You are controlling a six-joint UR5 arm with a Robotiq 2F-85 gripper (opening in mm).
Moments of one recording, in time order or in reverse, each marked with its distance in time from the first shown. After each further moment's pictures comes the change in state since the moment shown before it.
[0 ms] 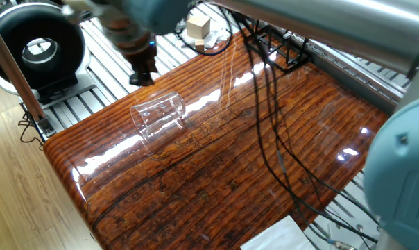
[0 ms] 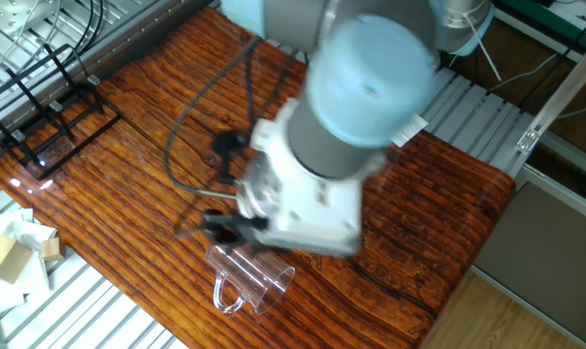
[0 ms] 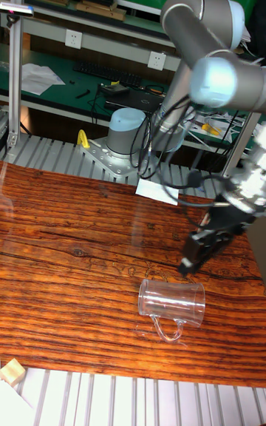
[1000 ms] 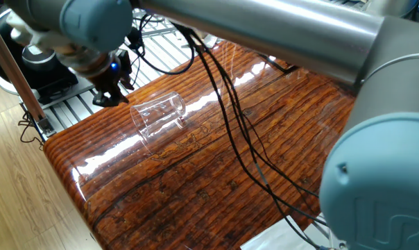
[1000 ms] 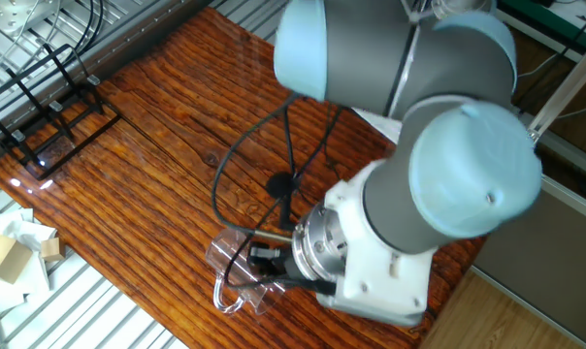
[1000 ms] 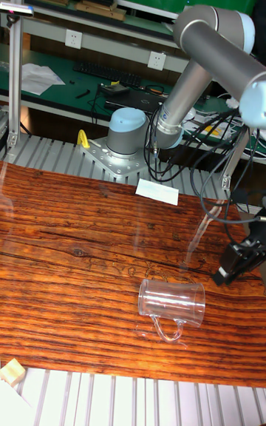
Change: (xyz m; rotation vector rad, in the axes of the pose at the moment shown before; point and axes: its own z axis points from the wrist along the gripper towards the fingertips) arm -0.036 0.049 0.004 0.047 0.044 0.096
